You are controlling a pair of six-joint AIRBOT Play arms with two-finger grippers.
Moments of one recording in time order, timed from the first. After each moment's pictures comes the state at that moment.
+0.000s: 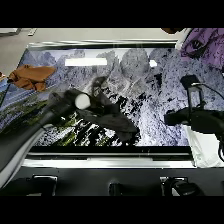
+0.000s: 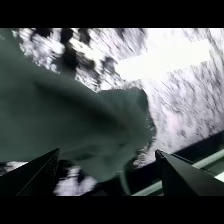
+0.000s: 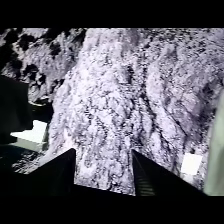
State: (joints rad) left arm -0.66 -1.52 1.45 1.27 -1.02 -2.00; right arm 0.15 -0.78 0.98 1.54 -1.19 -1.61
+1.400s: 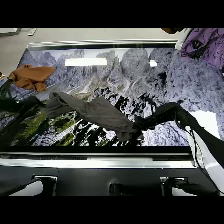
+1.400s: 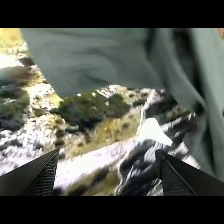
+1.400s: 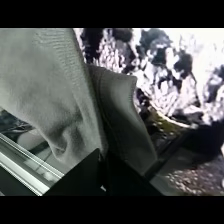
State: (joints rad) left arm 0.35 -1.29 1.12 1.14 -1.20 -1.63; right arm 0.11 -1.42 0.90 2.34 -1.10 -1.87
